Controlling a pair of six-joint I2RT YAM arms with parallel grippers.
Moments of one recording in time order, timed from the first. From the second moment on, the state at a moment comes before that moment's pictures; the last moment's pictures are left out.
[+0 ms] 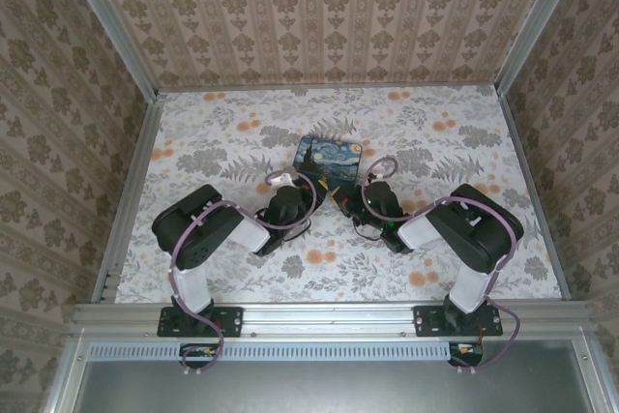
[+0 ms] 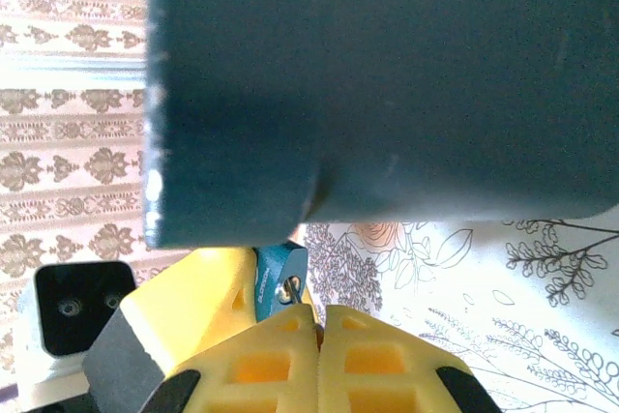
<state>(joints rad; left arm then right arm) -0.85 1.83 0.57 0.94 -0.12 -1.23 0.62 1.76 0.50 0.90 -0.12 1.37</state>
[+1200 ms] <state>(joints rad) -0.87 1.81 0.58 0.93 -0.22 -1.16 0.62 1.81 0.51 0.99 -0.12 1.62</state>
